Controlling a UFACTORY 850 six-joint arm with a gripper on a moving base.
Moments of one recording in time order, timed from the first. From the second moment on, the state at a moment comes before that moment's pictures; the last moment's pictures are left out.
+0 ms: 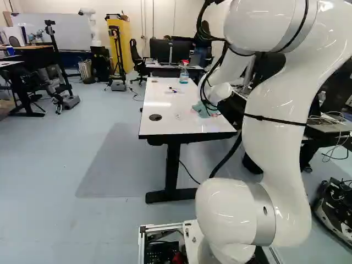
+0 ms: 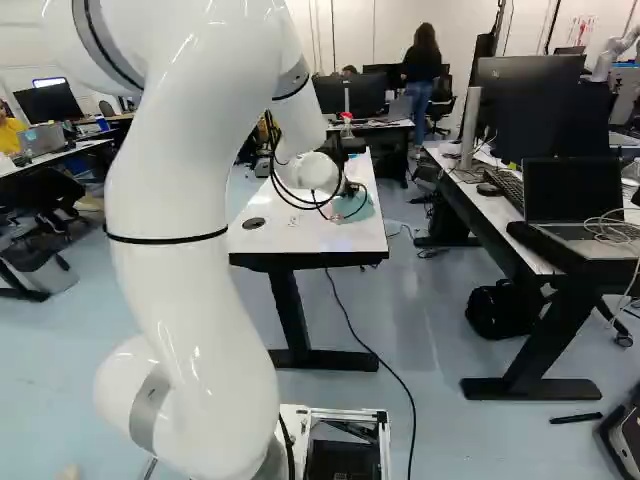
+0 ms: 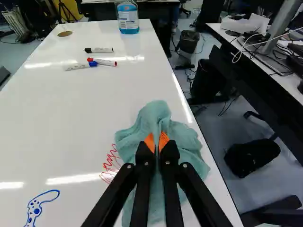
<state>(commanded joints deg) -13.6 -21.6 -55.0 -3.7 23.2 0.0</state>
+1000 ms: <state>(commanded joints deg) -13.7 -22.6 -55.2 -3.7 19.1 0.0</state>
